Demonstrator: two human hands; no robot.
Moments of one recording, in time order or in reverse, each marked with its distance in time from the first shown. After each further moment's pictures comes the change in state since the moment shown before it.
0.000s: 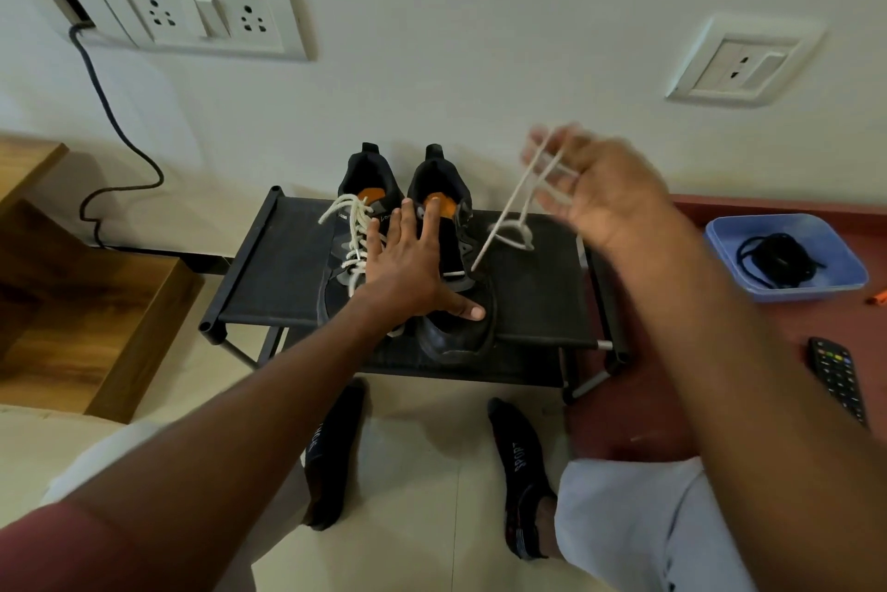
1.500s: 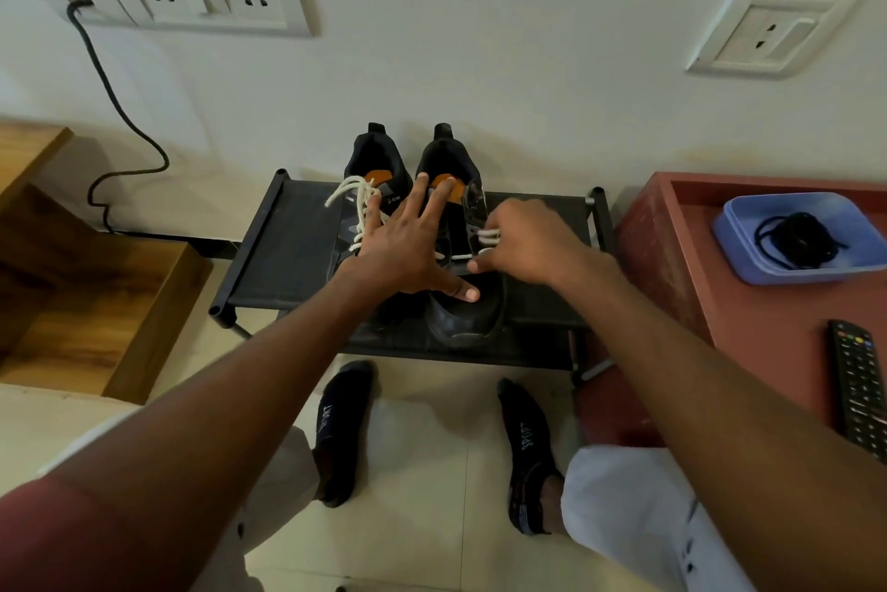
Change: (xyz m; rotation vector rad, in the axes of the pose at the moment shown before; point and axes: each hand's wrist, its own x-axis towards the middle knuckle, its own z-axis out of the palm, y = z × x) left_hand 0.004 -0.018 -0.011 0.075 -0.032 0.112; right_hand 0.010 0.087 0.014 -1.607 -0.251 -0.169
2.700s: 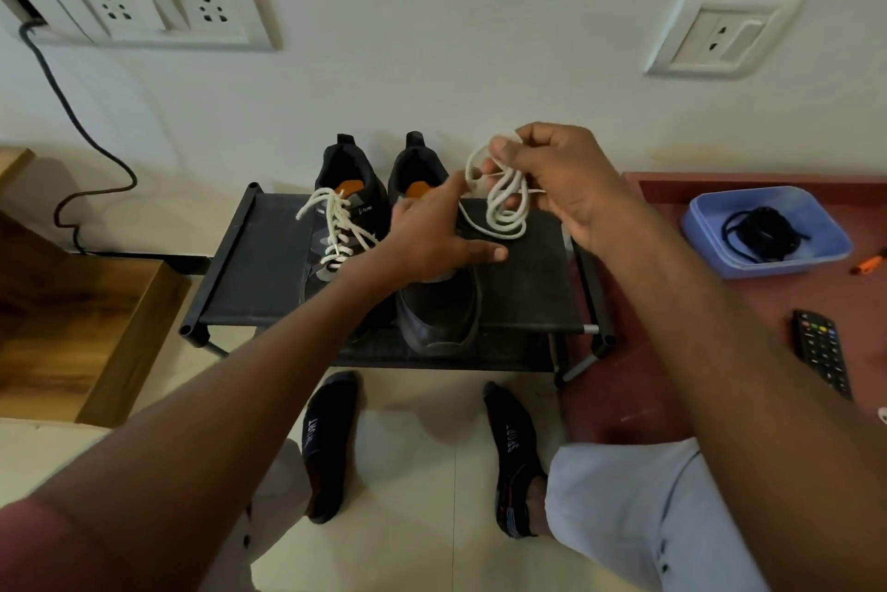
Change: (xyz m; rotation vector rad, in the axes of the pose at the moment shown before) left_hand 0.019 0.050 -0.018 -0.473 0.119 0.187; right_hand -0.015 0.022 -0.071 1.122 0.222 -0.006
